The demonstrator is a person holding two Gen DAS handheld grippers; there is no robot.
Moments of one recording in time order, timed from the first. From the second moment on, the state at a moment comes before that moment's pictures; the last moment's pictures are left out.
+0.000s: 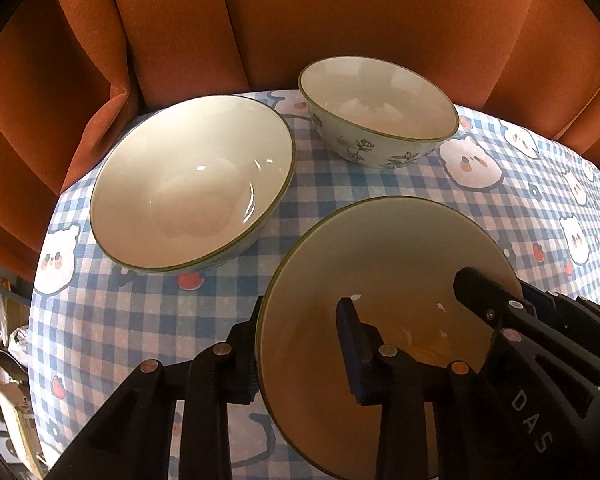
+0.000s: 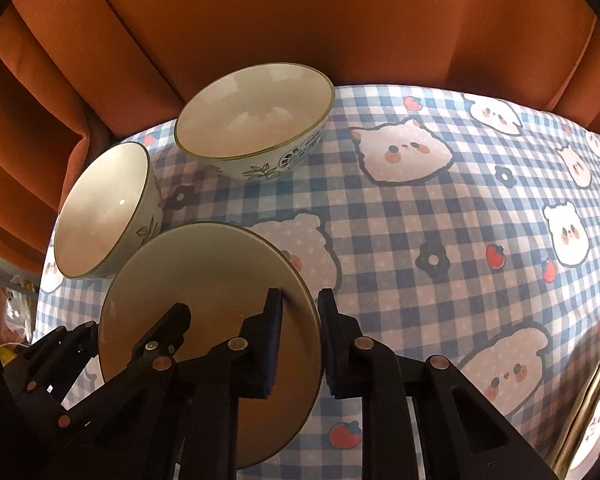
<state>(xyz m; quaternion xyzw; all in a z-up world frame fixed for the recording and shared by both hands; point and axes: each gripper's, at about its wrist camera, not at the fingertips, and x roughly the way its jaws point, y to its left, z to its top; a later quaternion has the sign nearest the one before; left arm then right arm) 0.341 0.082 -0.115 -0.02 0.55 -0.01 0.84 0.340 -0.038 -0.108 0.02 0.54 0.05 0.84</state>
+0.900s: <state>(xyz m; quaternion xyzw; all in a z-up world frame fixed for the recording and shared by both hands) 0.246 0.037 -0.050 -0.02 0.51 -0.06 0.86 0.242 -0.078 -0.039 0.01 0.50 0.00 0.86</state>
